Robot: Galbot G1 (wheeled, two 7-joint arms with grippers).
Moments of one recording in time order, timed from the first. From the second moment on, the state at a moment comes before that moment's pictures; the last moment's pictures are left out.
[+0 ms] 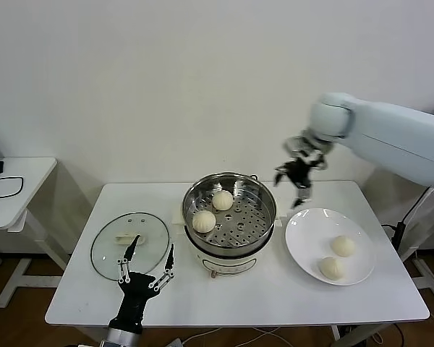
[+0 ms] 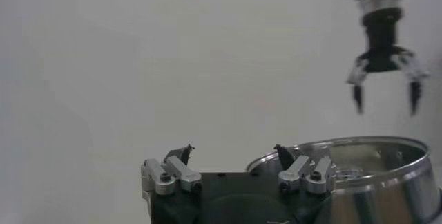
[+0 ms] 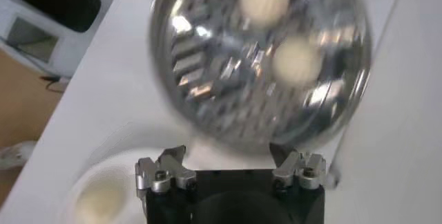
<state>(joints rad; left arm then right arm) 1.69 -1.34 -0.39 -2.12 0.12 -0.27 -0.11 0.66 0.77 -1.34 1.27 0.28 -0.02 -1.28</state>
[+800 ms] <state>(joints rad) 1.71 -1.35 -0.38 -2.10 0.14 -0.27 -0.11 0.18 0.62 -1.09 1.12 0.09 0.09 -1.30</state>
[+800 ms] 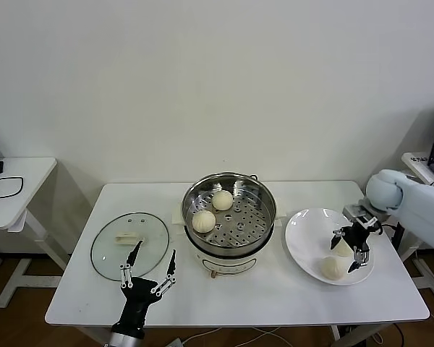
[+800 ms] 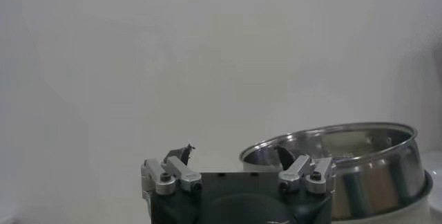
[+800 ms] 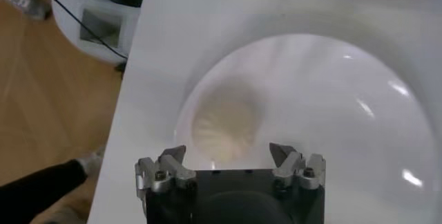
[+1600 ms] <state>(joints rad) 1.69 -1.35 -0.39 -2.09 0.14 -0.27 -0.11 0.15 0.67 -1.10 1.09 0.09 0.08 -1.26</state>
